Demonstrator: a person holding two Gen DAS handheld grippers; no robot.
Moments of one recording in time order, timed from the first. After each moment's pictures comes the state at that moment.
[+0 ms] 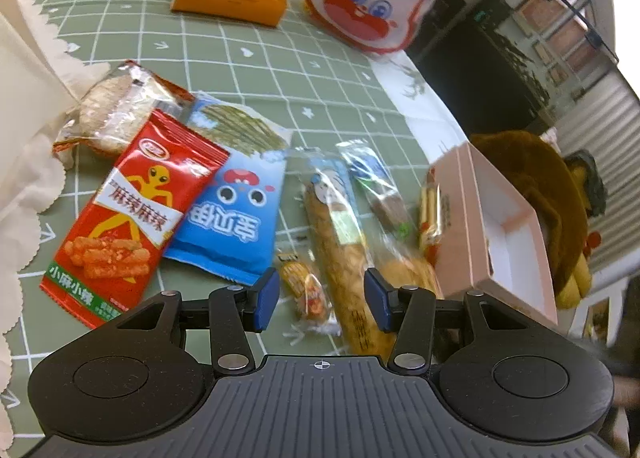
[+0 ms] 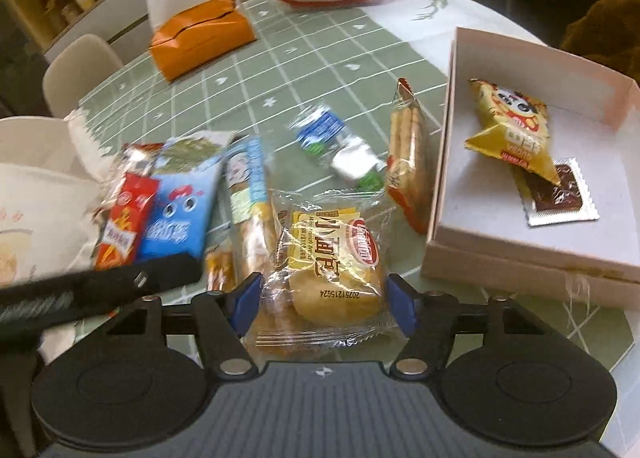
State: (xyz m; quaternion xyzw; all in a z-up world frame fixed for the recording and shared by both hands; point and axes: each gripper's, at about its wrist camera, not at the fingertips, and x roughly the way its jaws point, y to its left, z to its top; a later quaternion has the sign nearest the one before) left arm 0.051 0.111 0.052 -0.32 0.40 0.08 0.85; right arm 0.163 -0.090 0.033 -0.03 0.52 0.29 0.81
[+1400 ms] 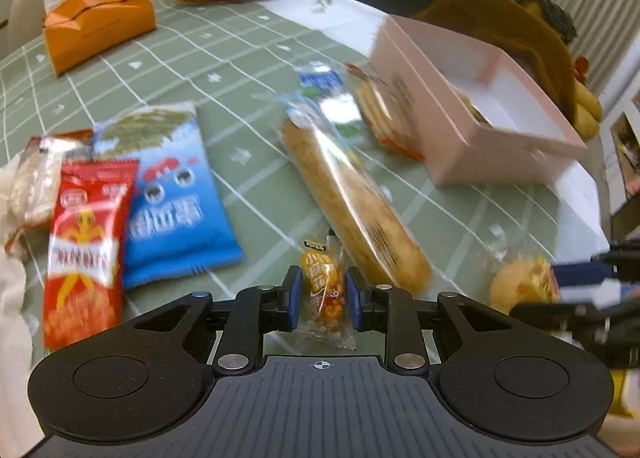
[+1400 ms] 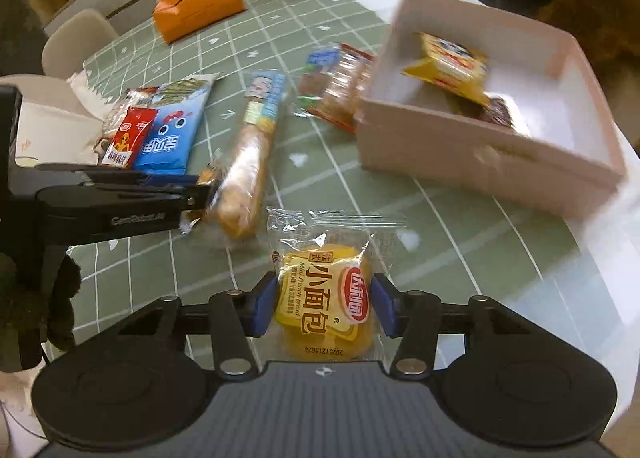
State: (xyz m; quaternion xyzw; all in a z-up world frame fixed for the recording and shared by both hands) left arm 0.059 0.052 0.034 -0.08 0.48 -0.04 0.87; right arm 0.101 -0.165 0.037 -0.06 0.52 0.26 0.81
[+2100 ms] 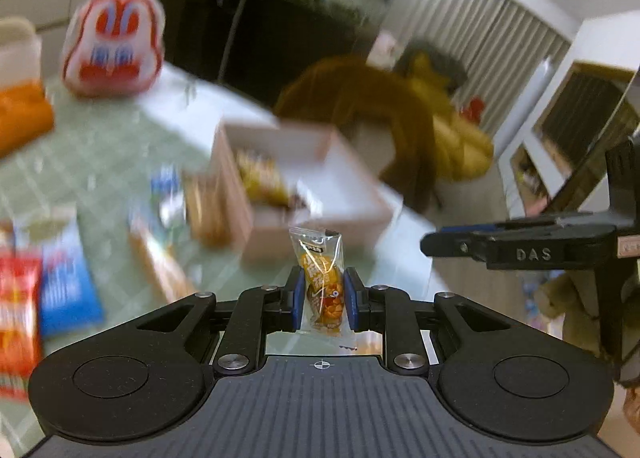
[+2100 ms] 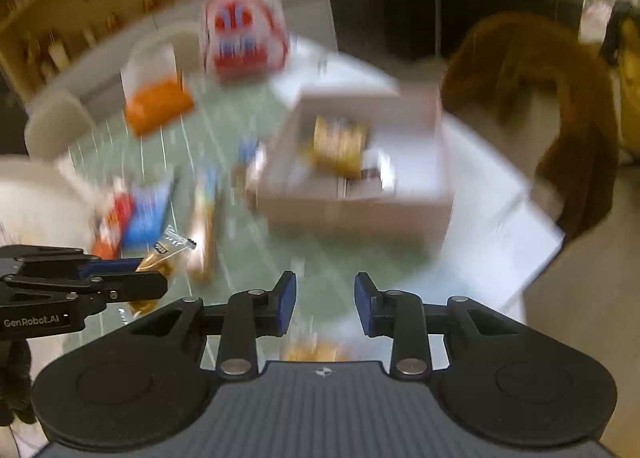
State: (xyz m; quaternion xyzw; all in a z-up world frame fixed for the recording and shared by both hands) left arm 0.033 -0.012 0.148 -0.12 0.37 -0.17 0.91; right arm 0.095 -0.261 0.136 0.00 0.42 0.22 0.88
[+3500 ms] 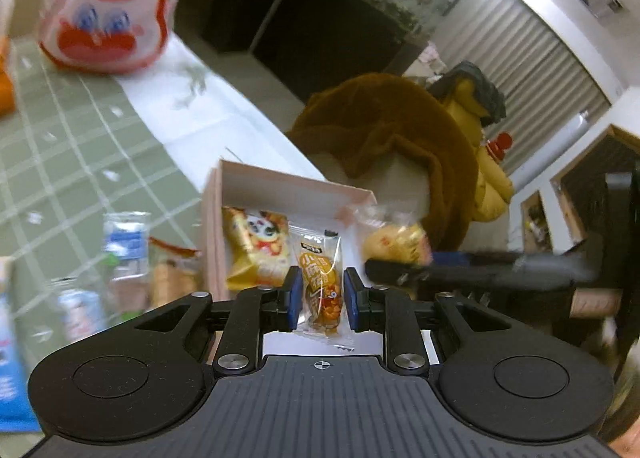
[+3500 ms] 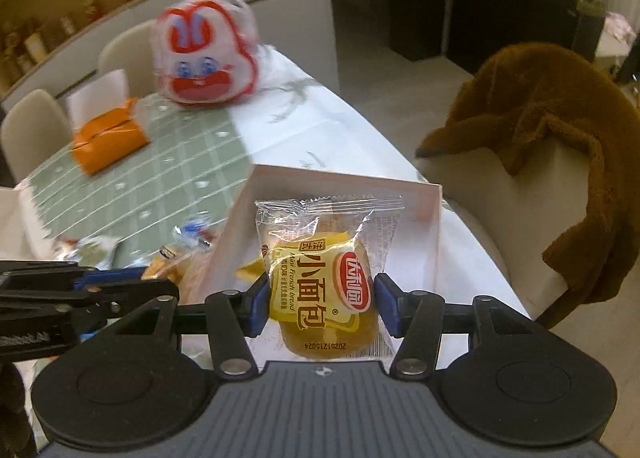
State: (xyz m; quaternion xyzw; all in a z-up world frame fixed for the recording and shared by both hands) left arm 0.210 -0.010 0.115 -0.23 0.43 -0.14 0.86; right arm 0.283 -0.230 0.110 -0.04 0.48 0.20 0.85
